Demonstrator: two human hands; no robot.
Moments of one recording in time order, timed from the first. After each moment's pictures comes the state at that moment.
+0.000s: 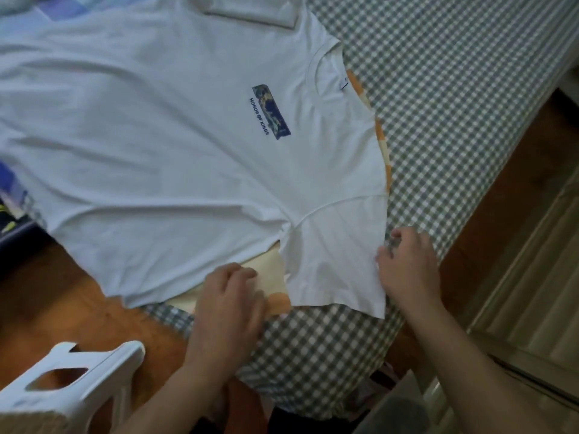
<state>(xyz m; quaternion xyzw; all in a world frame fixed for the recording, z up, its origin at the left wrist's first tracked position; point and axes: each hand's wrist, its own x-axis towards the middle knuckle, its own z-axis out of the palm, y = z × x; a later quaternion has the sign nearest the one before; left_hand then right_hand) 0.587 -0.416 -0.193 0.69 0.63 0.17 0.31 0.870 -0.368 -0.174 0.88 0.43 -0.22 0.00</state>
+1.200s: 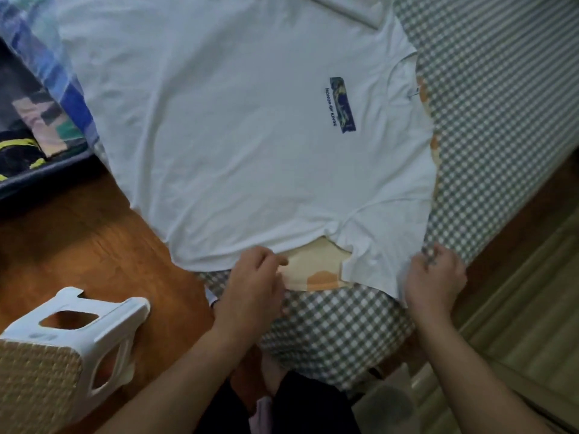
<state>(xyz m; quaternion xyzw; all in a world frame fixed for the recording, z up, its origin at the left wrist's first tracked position) 0.532 -0.436 -0.201 0.67 0.63 0.23 0.33 0.822 -0.395 -0.179 0.90 0.38 -0.17 -0.12</state>
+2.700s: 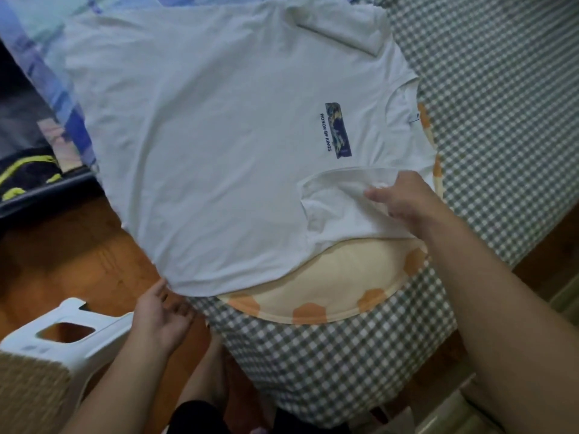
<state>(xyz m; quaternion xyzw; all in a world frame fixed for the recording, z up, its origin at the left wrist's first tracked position) 0.451 -0.427 -0.254 -0.31 0.63 0.44 0.57 0.811 -0.203 -0.171 0.74 0.44 -0.50 -0.08</state>
